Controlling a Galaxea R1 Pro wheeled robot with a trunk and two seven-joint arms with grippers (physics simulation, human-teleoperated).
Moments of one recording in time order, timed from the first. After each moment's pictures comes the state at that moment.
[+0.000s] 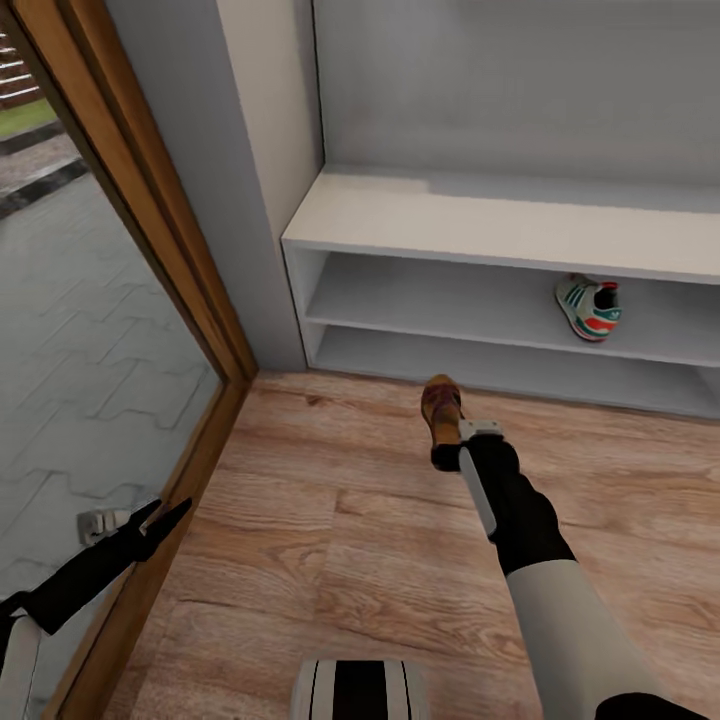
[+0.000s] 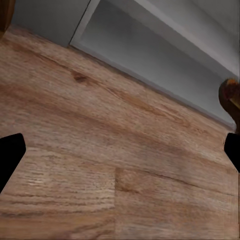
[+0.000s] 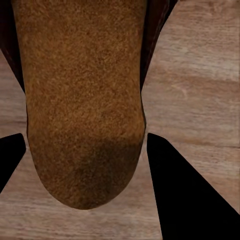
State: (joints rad) left arm -0.22 0.08 0.58 -1.49 0.25 0.45 -0.92; right arm -0.78 0.11 0.04 -1.13 -0.04 0.96 -0.25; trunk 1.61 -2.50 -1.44
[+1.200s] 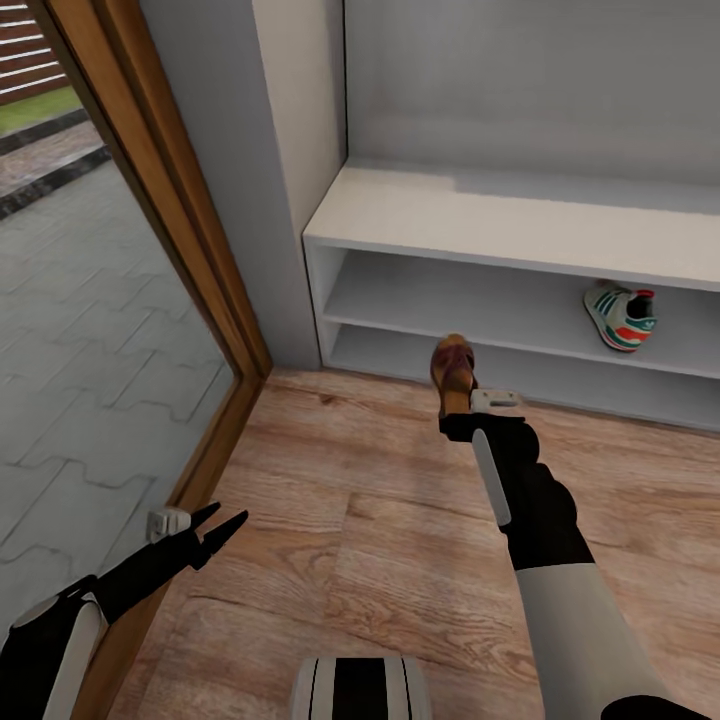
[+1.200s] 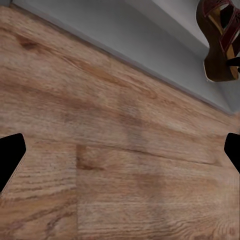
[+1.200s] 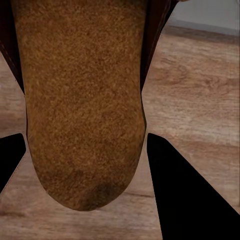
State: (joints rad) left arm -0.21 0.08 0.35 -1.49 0.25 0.45 -0.92; right arm -0.78 0.10 0.03 -1.33 -0.04 0.96 -0.25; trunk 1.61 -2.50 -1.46
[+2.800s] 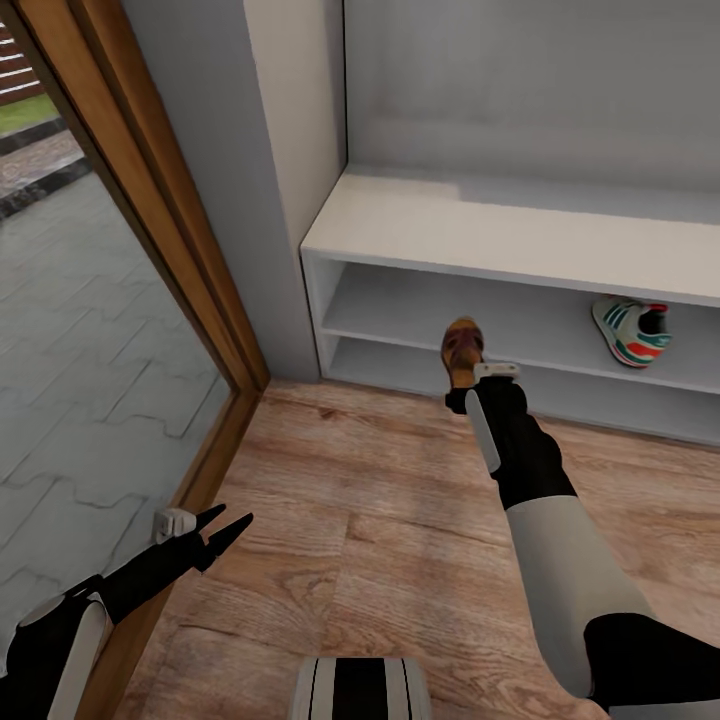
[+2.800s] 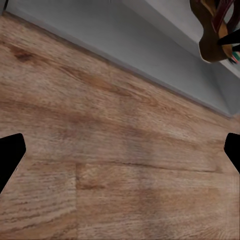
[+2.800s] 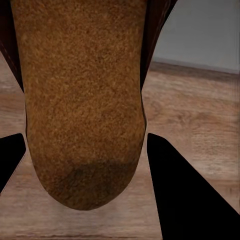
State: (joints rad) left arm -0.21 0.08 0.32 -1.49 0.25 0.45 -0.92; right arm -0.98 0.10 0.03 -1.09 -0.05 0.96 -0.37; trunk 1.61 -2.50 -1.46
